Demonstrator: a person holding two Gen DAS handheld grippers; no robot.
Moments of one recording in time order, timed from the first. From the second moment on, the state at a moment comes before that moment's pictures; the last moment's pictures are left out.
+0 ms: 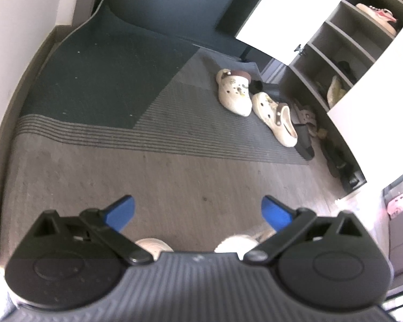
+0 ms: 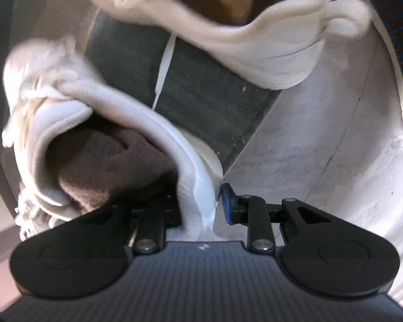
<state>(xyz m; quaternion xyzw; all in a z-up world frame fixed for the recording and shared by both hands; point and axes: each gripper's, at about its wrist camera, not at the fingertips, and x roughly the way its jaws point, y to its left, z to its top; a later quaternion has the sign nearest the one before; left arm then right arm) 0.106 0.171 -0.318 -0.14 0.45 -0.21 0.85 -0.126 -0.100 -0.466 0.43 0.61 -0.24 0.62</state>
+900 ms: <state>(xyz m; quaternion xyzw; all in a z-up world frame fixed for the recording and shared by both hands) 0.064 0.105 -0.161 0.07 0.34 -0.32 0.88 -0.124 -0.187 -0.217 0.37 0.55 -0.18 0.73</state>
